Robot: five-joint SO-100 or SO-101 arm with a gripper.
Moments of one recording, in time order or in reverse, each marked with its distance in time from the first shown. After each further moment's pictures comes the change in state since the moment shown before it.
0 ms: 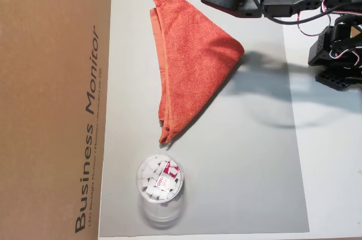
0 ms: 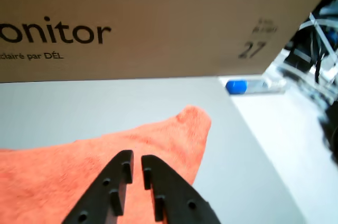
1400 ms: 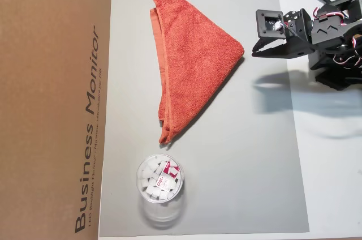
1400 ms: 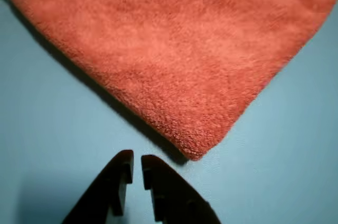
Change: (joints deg) arm -14.7 48.4 25.8 44.5 4.0
